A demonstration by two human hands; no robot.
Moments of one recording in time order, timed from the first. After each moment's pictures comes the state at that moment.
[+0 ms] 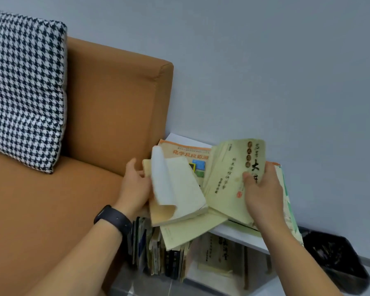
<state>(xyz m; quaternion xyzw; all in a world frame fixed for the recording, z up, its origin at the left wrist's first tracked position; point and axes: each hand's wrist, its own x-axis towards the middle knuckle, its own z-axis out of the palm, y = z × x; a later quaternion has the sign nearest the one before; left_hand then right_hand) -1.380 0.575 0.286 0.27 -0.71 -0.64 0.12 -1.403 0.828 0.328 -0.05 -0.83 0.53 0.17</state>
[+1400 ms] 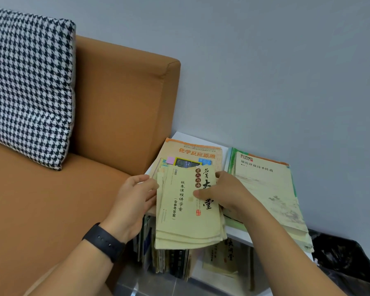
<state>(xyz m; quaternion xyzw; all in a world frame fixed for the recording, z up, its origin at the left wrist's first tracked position) -1.345 0.576 0.284 0.25 -0.49 -0.83 0.05 -1.432 0.775 0.309 -0.02 -0.85 0.49 -0.20</state>
